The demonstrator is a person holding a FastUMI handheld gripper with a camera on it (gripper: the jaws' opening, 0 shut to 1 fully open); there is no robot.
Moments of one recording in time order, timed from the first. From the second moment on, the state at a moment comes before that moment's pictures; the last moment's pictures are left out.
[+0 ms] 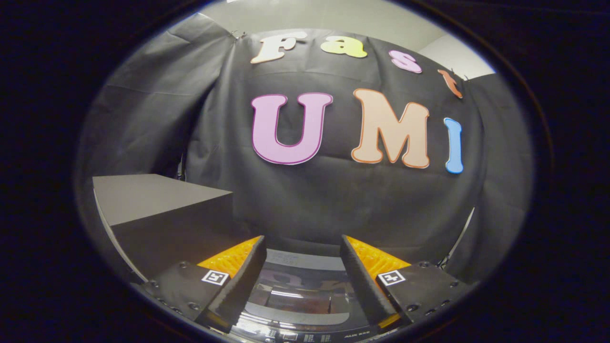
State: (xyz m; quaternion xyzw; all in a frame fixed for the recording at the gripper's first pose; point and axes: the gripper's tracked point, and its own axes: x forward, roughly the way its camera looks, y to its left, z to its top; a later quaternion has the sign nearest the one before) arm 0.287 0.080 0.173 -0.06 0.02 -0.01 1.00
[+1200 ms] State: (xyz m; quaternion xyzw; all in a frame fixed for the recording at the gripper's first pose) arm 0.031 -0.001 0.040 0.02 -0.01 -0.02 1.00
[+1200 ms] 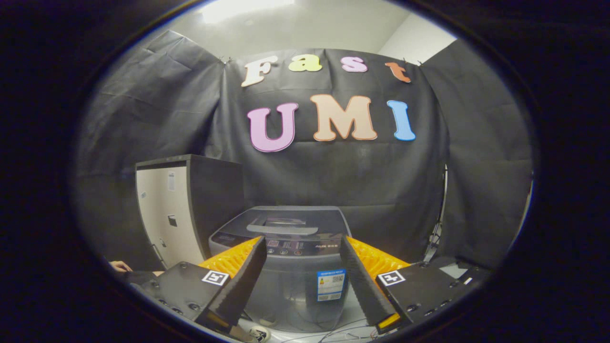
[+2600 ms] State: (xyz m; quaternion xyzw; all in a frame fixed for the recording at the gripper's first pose) arm -0.003 0.000 0.002 0.00 0.01 0.01 1.00
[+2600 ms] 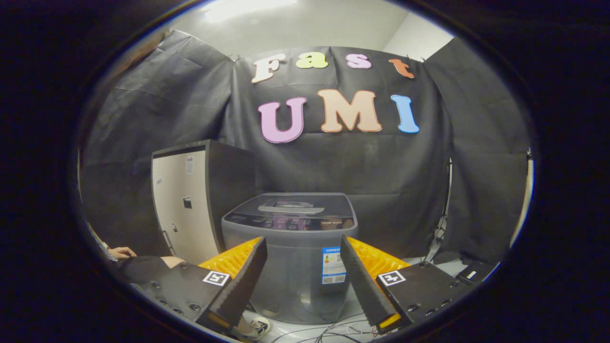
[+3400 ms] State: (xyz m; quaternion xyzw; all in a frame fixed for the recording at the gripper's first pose) arm -0.004 0.006 0.003 0.01 0.01 0.02 1.00
